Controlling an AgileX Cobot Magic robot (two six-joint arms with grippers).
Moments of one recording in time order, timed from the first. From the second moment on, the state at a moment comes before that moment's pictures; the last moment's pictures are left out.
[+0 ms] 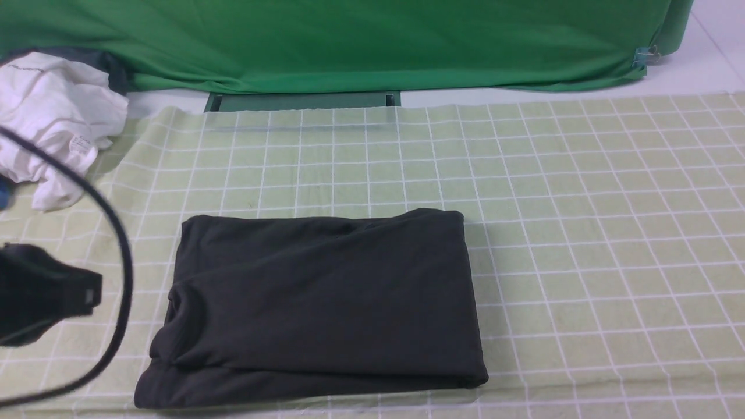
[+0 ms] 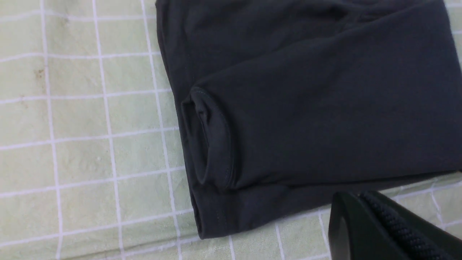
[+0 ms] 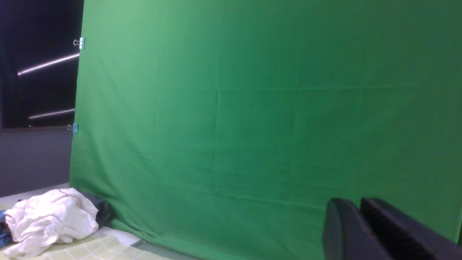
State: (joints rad) right arm 0.46 0.11 -0.38 0.14 0.00 -0.15; left arm 0.03 0.76 -0.80 -0.32 1.01 0.16
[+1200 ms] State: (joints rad) right arm 0.46 0.11 -0.38 0.14 0.02 -0.15; left arm 0.03 0.24 -0.62 -0.31 0.54 0.28
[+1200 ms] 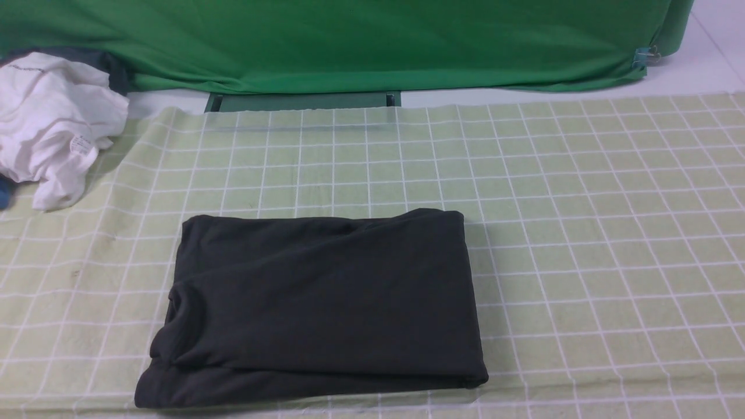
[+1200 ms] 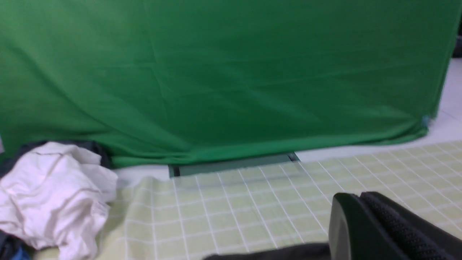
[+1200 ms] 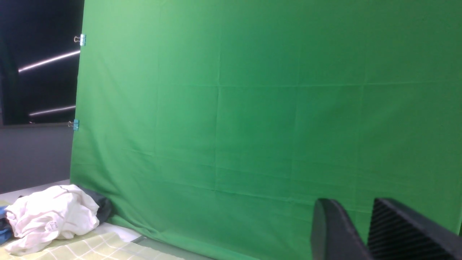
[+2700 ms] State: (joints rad) right arm 0.46 0.11 -0.38 0.14 0.02 -0.15; left arm 0.03 0.00 0.00 -0.10 0.24 0.14
